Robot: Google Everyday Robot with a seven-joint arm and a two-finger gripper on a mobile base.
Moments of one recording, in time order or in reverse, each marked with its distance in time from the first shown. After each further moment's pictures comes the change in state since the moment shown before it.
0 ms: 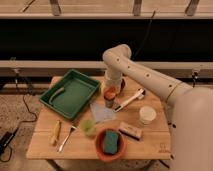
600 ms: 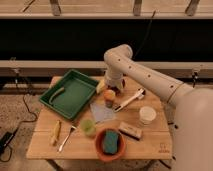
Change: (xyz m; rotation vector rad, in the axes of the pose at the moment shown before) arm 0.001 0.000 0.000 0.016 0.010 0.005
